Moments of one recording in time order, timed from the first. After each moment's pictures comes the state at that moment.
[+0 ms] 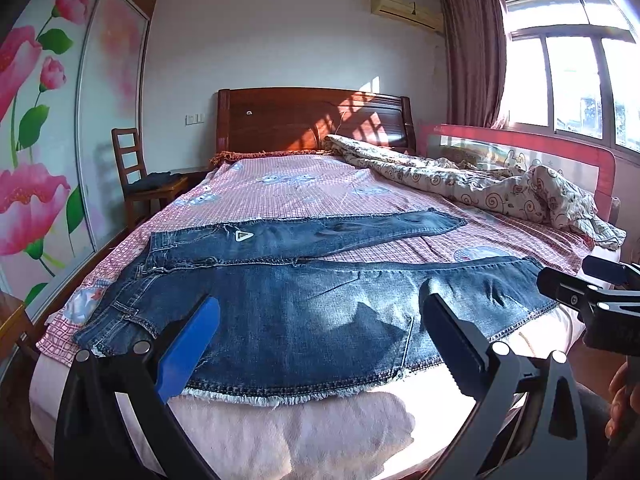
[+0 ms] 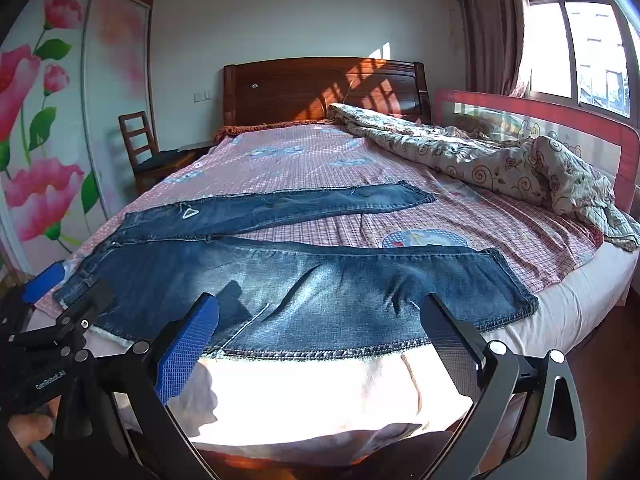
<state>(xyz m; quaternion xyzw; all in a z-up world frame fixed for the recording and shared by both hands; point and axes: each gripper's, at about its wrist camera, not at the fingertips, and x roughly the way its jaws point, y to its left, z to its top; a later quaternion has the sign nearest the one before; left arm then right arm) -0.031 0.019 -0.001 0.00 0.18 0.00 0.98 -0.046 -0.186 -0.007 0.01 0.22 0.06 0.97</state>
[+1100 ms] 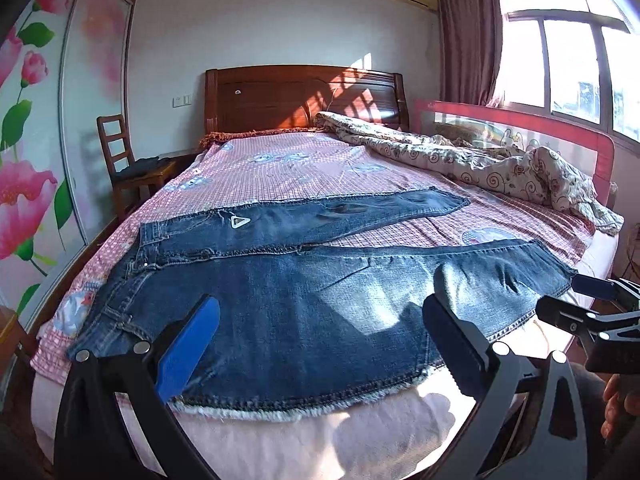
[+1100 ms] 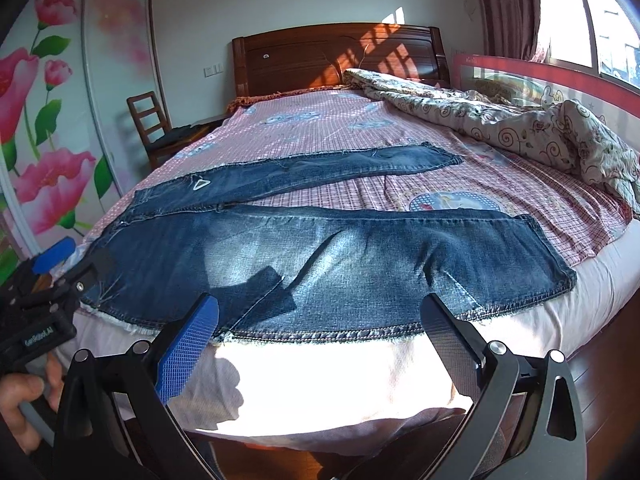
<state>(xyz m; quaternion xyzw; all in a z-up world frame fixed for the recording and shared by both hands) 0.010 0.048 0.000 0.01 0.23 -0.02 0.97 -0.013 -0.183 -0.036 0.03 0.29 0.10 0.95</state>
